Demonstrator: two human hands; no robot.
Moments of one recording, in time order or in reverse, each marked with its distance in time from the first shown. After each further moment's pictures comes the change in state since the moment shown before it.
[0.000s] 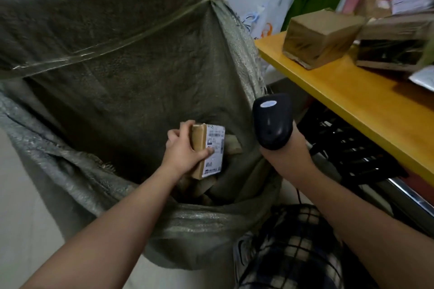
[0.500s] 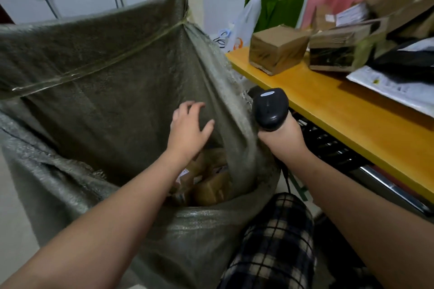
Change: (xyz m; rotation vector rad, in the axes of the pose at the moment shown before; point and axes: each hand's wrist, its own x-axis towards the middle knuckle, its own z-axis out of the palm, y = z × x) left_hand -0.022 0.092 -0.009 0.194 0.206 0.409; right_hand -0.002 -0.026 -0.048 -0.039 0.173 0.199
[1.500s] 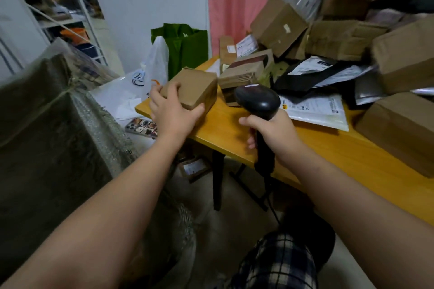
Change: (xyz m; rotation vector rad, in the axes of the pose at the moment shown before) left_hand 0.141 0.154 0.054 -0.194 0.061 0.071; right_hand 0.044 -0.035 -0.129 0.300 0.138 0.109
